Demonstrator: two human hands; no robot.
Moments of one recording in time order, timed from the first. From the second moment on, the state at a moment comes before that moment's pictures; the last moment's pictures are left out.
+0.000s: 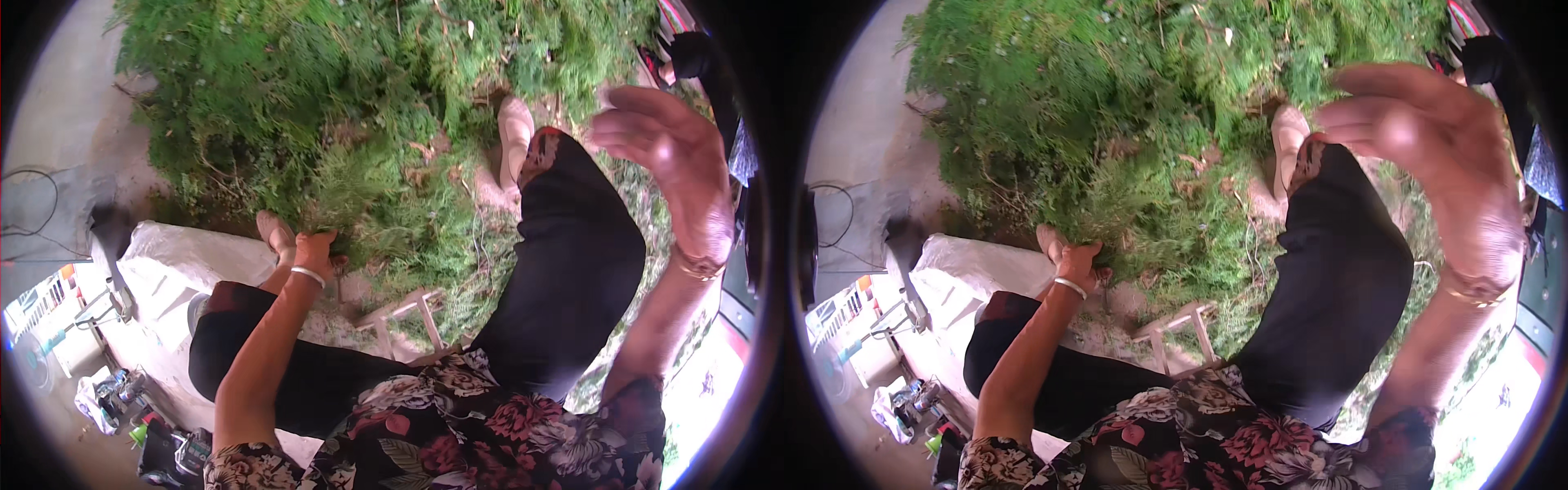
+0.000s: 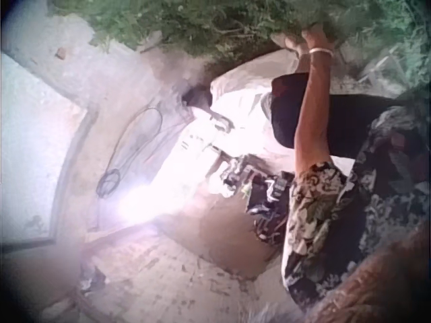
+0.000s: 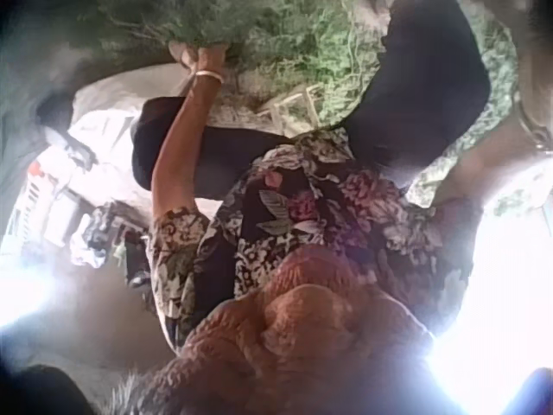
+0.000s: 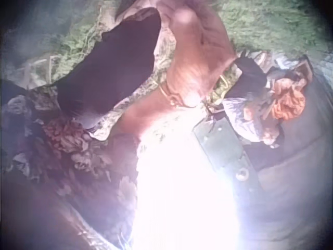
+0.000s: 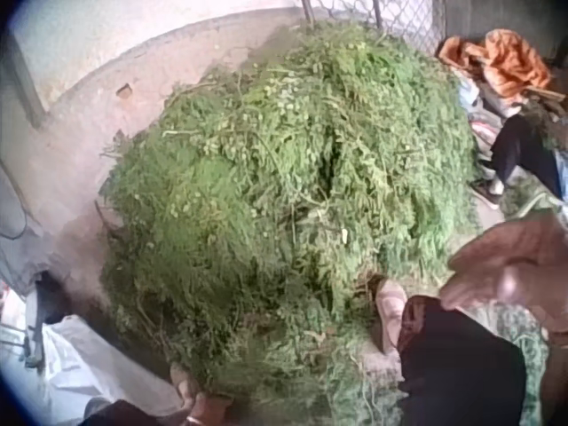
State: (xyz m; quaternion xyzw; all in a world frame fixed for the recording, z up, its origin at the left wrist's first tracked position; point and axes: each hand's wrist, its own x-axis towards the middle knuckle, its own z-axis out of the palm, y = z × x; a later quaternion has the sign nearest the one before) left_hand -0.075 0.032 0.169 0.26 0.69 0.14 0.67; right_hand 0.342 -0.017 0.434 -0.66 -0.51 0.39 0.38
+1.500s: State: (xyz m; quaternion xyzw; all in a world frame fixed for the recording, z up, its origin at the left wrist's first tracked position) left_hand 0.081 -0.039 0.077 0.74 0.41 -0.14 0.52; right_hand 0.286 -0.165 0.015 -0.87 -0.16 0.44 0.18
